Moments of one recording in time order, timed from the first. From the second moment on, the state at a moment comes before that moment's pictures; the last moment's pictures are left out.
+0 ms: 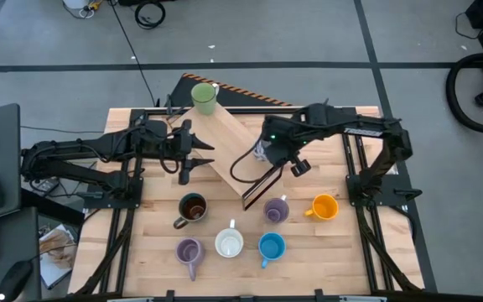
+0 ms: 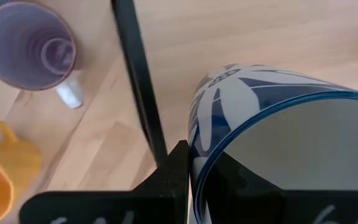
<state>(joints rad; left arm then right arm) 0.11 1.02 0.98 -0.28 0.02 0.17 -0.08 1.68 1.85 -1.41 0.09 -0.66</state>
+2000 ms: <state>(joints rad) 0.11 1.16 0.97 -0.14 0.07 0.31 -0.09 1.78 1.96 -1.28 -0.06 -0.63</state>
